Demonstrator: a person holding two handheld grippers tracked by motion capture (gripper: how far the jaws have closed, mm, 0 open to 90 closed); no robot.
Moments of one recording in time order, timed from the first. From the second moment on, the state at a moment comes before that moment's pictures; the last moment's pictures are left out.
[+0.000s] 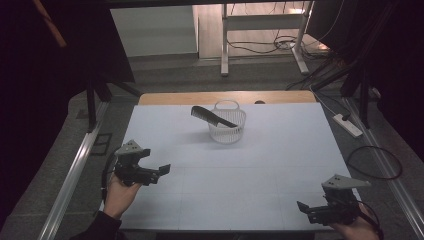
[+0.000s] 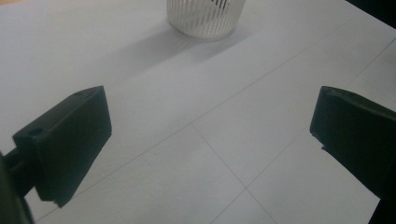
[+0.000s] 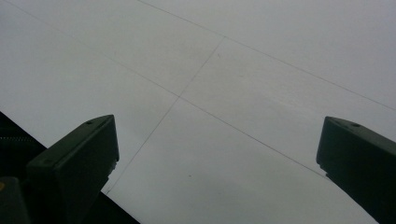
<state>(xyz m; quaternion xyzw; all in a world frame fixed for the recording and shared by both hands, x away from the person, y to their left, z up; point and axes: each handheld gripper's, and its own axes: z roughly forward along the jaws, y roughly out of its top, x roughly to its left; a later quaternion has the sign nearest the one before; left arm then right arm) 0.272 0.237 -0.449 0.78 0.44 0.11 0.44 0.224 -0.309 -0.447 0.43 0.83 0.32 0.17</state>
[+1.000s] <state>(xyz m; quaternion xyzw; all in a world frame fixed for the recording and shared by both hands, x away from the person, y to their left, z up) 0.240 0.257 -0.451 0.77 0.45 0.11 0.44 0.224 -0.309 -0.447 0.43 0.83 0.32 0.17</state>
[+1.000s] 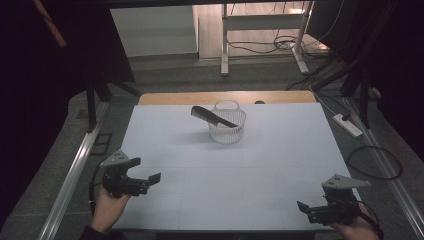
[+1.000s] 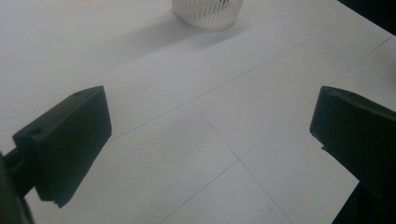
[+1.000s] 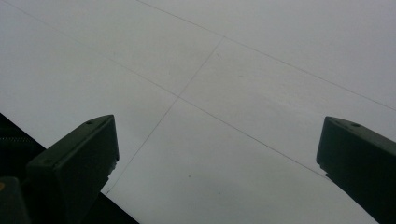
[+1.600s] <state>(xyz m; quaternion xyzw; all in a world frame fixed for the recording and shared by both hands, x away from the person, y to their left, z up) 0.222 0.263 -0.453 0.77 0.46 0.11 0.44 0.224 -0.309 -0.447 0.43 0.83 0.32 0.17</state>
